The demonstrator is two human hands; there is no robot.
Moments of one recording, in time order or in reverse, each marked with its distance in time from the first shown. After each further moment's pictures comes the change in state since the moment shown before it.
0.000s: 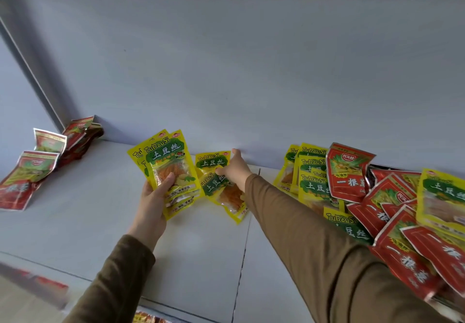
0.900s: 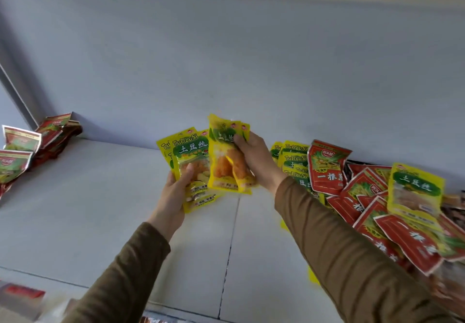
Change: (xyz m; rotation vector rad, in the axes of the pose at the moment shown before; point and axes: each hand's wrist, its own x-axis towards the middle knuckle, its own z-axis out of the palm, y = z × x) left_hand -0.022 -0.017 0.064 0.077 -0.218 -0.084; right_hand -0.077 -0.016 -0.082 0.307 0.131 -0.427
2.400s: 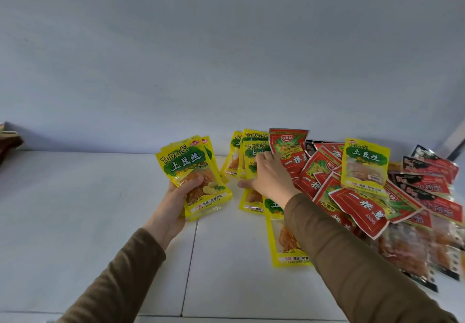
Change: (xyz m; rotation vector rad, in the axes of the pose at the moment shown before) left_hand -0.005 -0.049 0.062 -0.028 -0.246 -0.206; right_hand -0.069 0.071 -0.120 -1.248 0.013 0.098
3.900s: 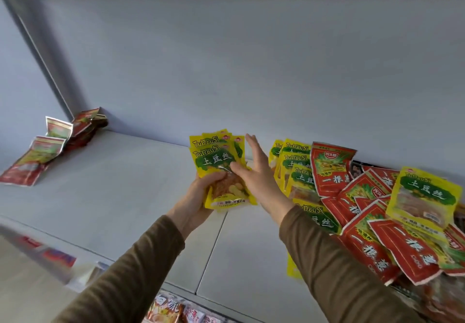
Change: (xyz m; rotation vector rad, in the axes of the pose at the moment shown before) left_hand -0.041 0.018 0.016 -0.026 0.039 0.126; right_hand -0.012 -0.108 -0.024 1.209 -0.083 -0.143
